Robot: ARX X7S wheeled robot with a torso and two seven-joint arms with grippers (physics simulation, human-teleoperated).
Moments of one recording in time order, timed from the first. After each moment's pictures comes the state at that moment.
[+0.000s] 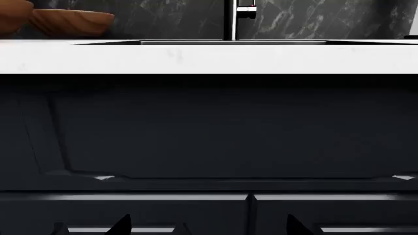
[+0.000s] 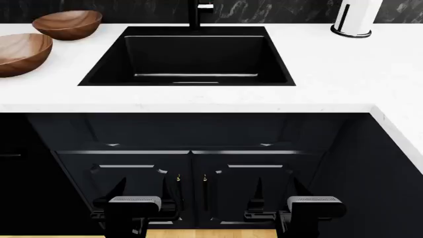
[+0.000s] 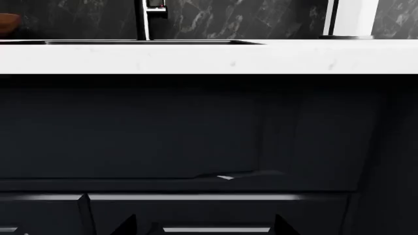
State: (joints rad) left arm 0.00 0.00 0.00 0.00 0.00 0.00 0.00; right arm 0.00 0.00 0.00 0.00 0.00 0.00 0.00
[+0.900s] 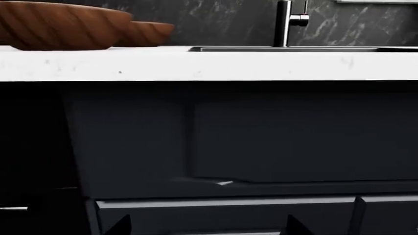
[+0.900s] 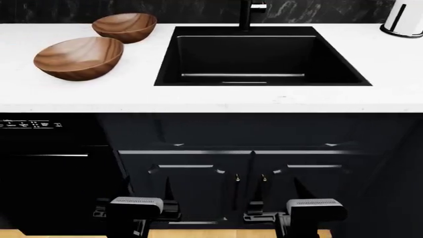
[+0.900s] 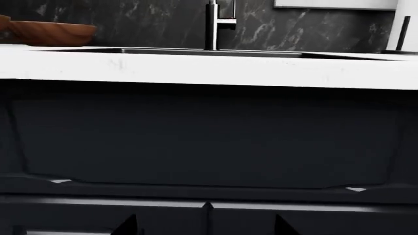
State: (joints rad) left arm 0.00 -0.08 0.10 -0.02 -0.08 0.05 -0.06; right arm -0.02 0.08 -0.10 0.00 0.05 -0.06 0.09
